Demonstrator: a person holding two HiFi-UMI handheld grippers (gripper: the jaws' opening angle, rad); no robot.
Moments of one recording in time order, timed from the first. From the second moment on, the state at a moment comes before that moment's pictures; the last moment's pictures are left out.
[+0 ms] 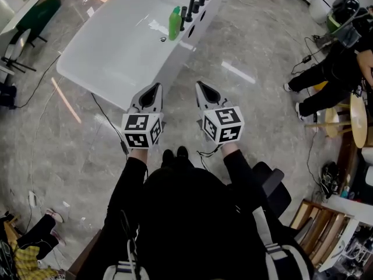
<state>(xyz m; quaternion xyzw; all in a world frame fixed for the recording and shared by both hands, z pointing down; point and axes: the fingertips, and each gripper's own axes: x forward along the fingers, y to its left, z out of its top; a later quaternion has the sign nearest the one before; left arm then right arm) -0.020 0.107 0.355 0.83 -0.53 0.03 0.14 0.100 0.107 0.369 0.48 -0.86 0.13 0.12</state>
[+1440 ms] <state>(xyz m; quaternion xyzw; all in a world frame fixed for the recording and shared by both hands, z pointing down) 0.008 -0.049 0.369 0.83 -0.54 0.06 0.13 0.143 -0.045 0.390 0.50 -0.84 0.16 0.14</state>
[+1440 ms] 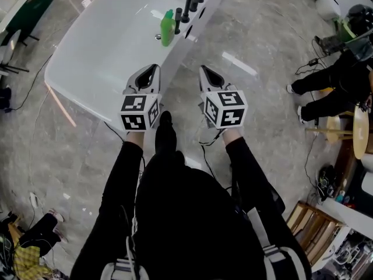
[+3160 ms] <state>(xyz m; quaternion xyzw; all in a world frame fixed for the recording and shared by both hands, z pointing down) 0.033 -0.272 0.548 0.84 -0.45 0.22 0.20 0.119 -0.227 0.494 0.52 -0.80 0.22 0.23</state>
